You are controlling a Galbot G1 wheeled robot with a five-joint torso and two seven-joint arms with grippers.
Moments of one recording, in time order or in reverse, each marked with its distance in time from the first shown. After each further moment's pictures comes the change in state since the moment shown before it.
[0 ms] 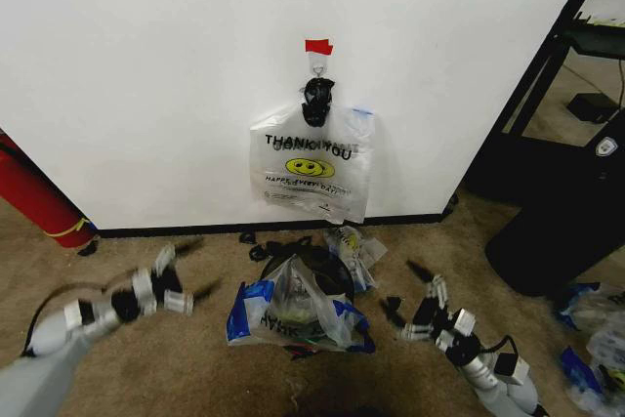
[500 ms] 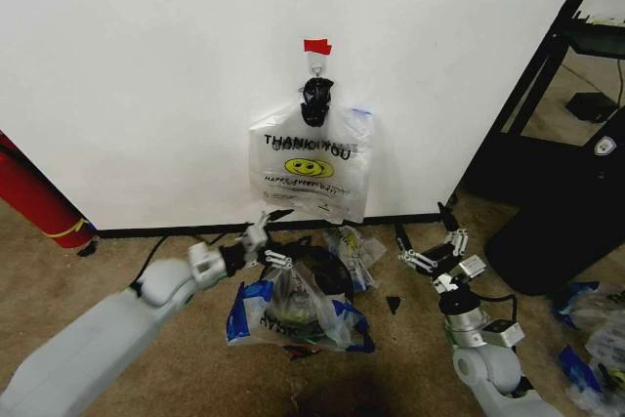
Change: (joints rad) left arm -0.589 -0.037 0.795 0.123 0.250 0.325 -0.380; right arm 0.009 0.048 0.030 0.180 -0.256 -0.030 0.371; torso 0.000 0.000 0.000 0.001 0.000
